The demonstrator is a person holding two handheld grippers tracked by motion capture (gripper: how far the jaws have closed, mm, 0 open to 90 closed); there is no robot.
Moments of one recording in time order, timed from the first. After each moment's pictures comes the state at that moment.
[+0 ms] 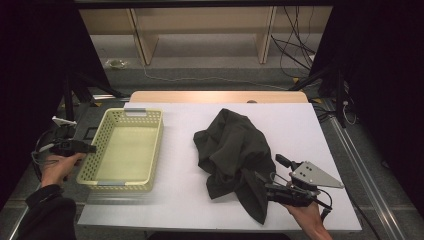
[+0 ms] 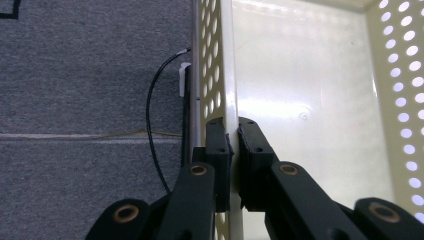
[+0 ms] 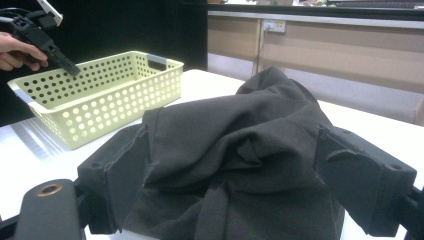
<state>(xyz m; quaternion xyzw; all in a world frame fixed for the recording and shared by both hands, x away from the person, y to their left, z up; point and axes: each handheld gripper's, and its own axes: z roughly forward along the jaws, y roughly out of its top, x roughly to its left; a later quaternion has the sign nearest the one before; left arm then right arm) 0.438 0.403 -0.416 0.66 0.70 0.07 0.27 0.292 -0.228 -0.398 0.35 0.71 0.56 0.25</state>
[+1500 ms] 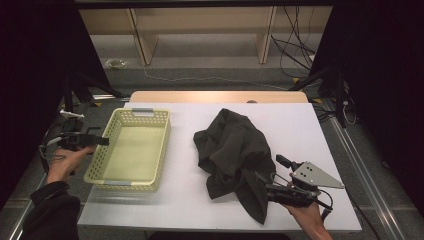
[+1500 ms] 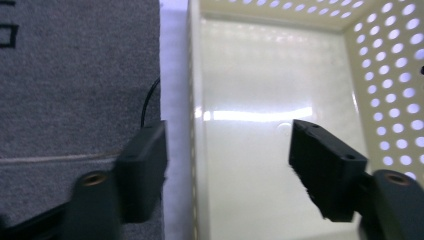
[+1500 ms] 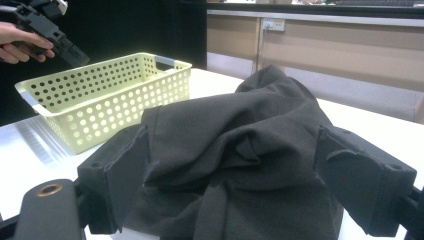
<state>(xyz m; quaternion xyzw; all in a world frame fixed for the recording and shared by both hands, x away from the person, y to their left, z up) 0.444 0.374 -0.395 0.68 0.67 0.10 0.28 0.291 -0.229 -0.398 0.35 0.71 0.55 0.25</state>
